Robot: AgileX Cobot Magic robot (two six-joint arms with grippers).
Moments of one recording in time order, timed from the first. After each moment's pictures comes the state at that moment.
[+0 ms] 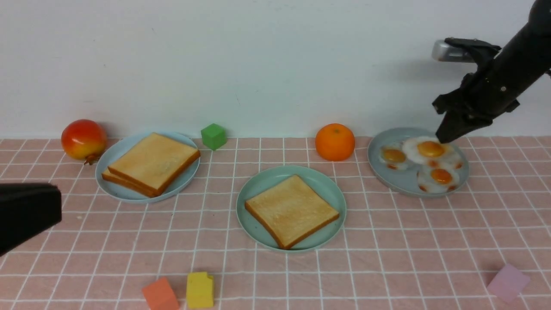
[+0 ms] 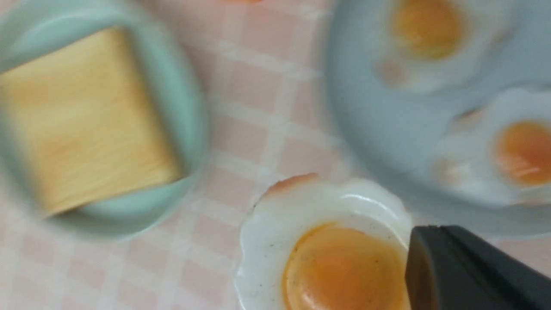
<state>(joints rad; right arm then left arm) 0.00 2.03 -1.88 0.42 1.23 -0.44 -0.72 0.53 -0.87 0.00 0.71 -0.11</state>
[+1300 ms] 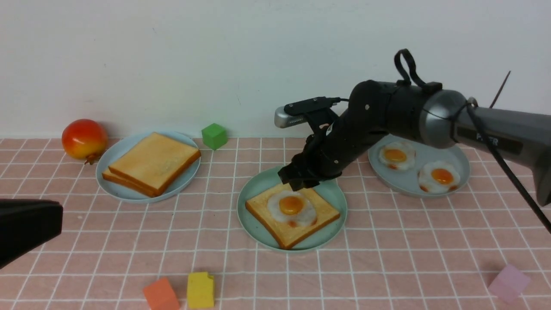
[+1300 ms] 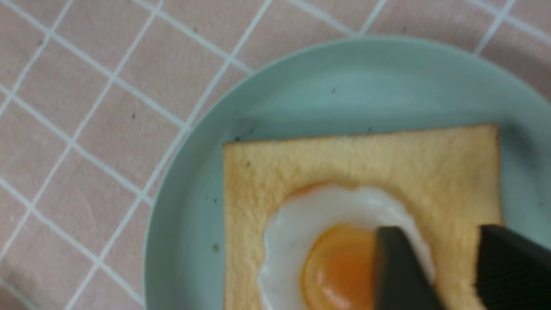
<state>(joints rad) 0.45 2.17 -1.72 0.35 0.67 -0.32 -0.72 0.57 -0.87 0.10 0.78 -0.23</state>
